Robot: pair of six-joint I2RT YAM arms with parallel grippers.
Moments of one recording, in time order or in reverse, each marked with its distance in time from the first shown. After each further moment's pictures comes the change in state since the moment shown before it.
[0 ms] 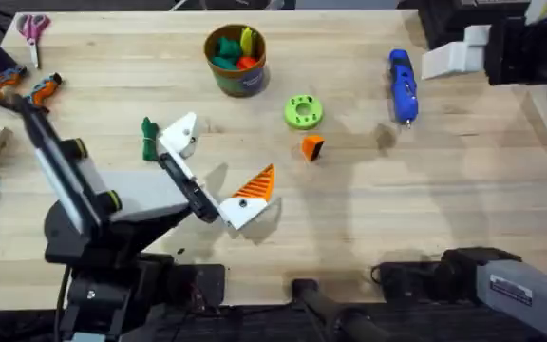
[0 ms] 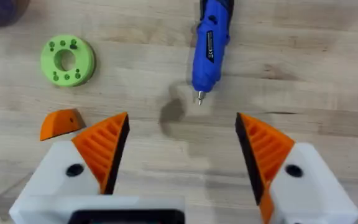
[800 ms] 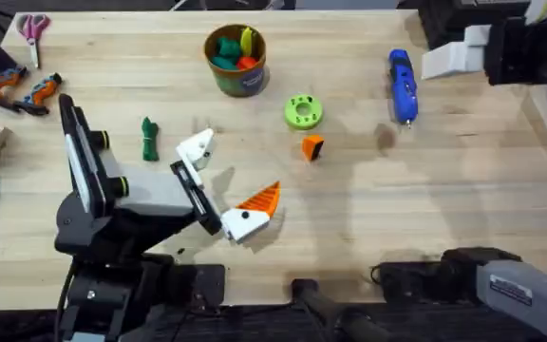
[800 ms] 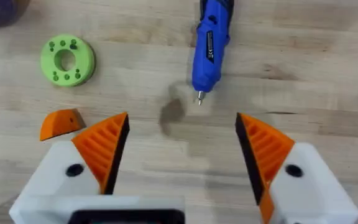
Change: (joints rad) left arm -0.009 0.000 0.000 -0.128 0.103 -0.070; right arm 0.000 0.000 0.000 0.000 0.000 0.000
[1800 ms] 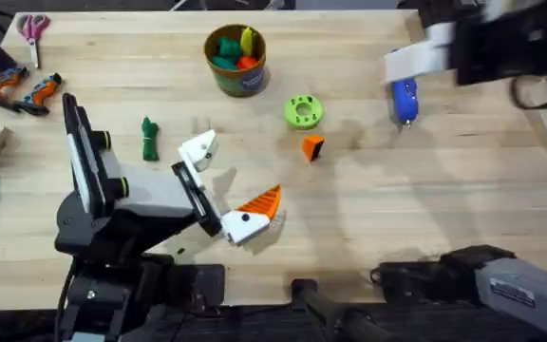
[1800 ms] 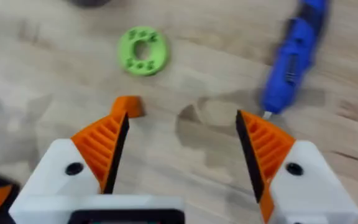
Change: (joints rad) left arm 0.000 0.000 0.000 -0.003 0.024 0.000; right arm 0.165 0.017 0.002 0.049 -0.139 0.000
